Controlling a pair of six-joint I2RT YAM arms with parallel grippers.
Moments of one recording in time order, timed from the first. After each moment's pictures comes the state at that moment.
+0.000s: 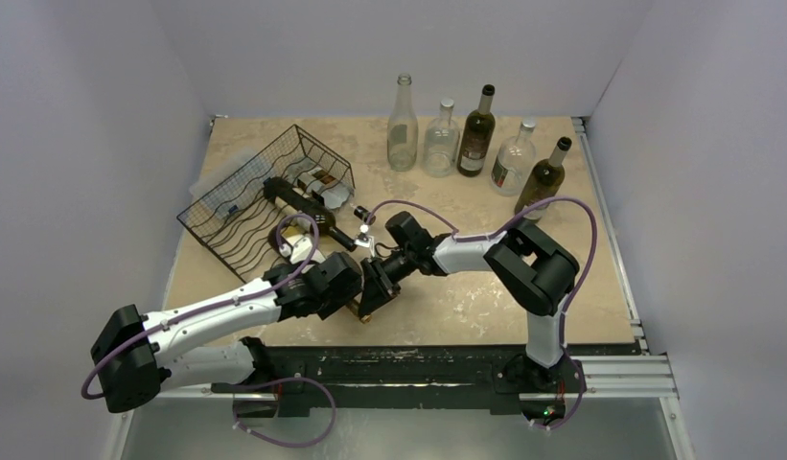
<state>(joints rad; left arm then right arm) -0.97 1.10 0.71 -0.75 -0.41 -1.54 0.84 1.92 0.99 0.13 -1.07 0.57</state>
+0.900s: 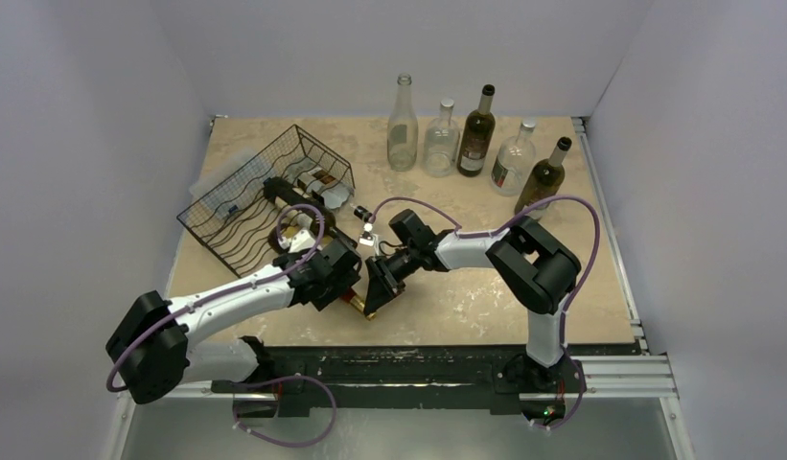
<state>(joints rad) -0.83 1.22 0.70 -0.67 -0.40 -1.46 0.80 1.92 1.00 0.02 -1.06 0.44</state>
